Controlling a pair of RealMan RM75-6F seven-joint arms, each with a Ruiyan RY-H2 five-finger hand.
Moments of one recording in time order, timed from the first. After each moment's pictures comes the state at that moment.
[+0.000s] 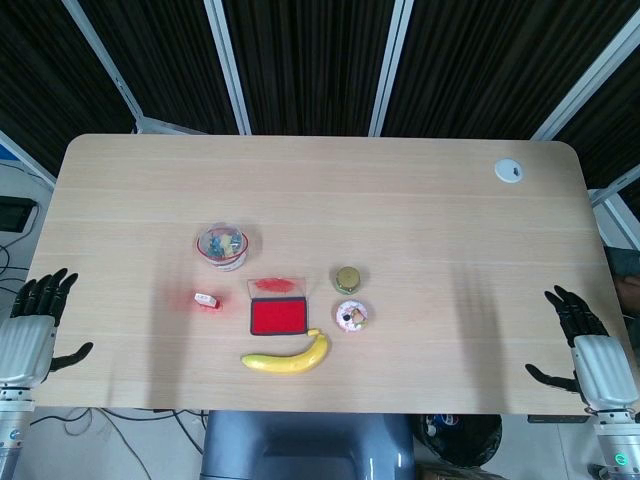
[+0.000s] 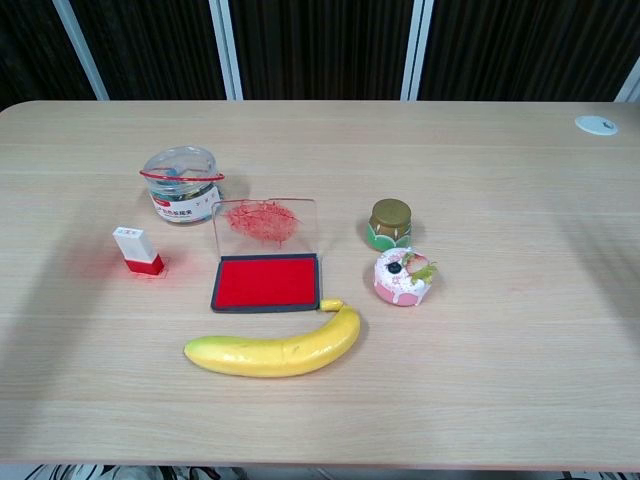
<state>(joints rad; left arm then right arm) -0.11 -1.16 -0.05 -1.73 1.43 1.45 0.22 0.07 -1.11 0.04 -1.60 -1.55 1.49 0.20</state>
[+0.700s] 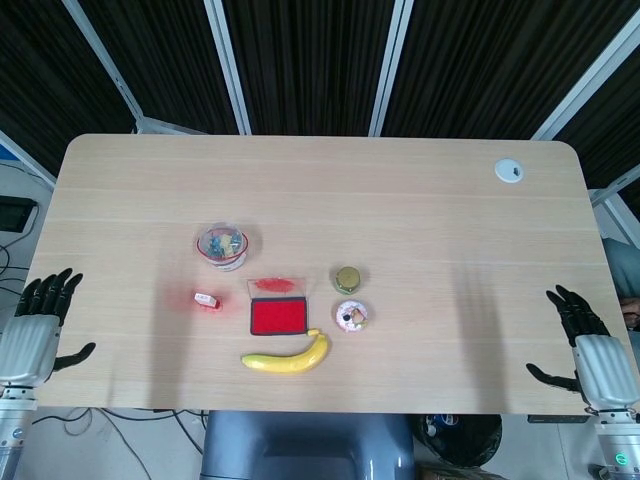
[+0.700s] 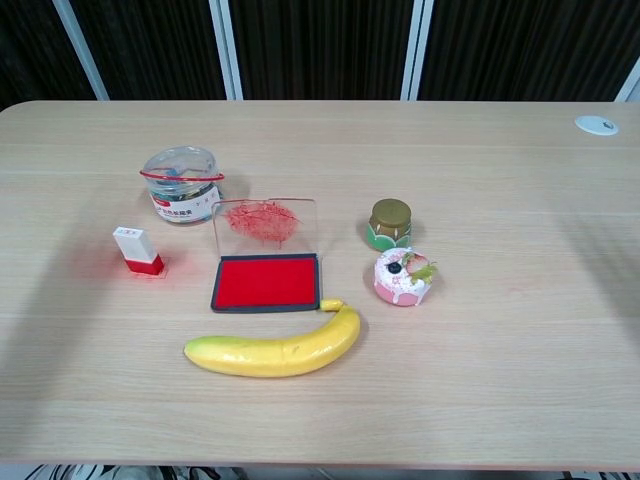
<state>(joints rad) -0.13 -1.16 -0.05 -1.73 1.44 1.44 0.24 0.07 -1.11 0.04 -1.60 -1.54 1.48 0.20</state>
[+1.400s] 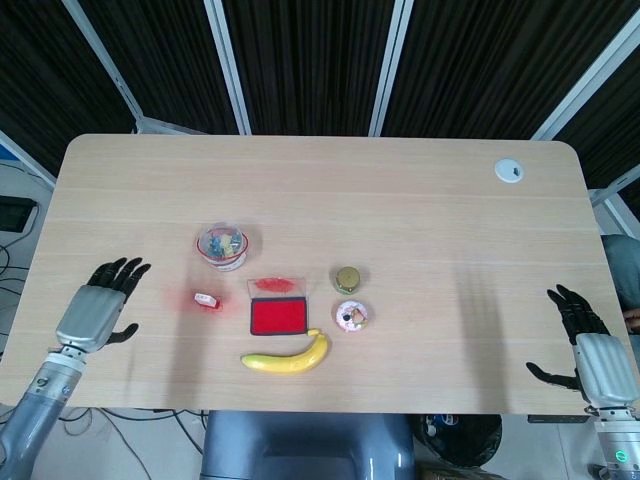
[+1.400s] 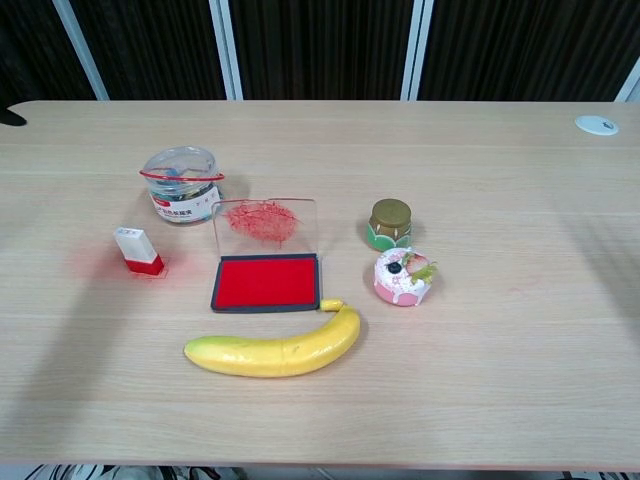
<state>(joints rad) -0.36 -1.17 -0.10 -1.72 1.36 1.09 0.36 0.07 -1.10 0.05 -1.60 -1.52 1.47 0.22</state>
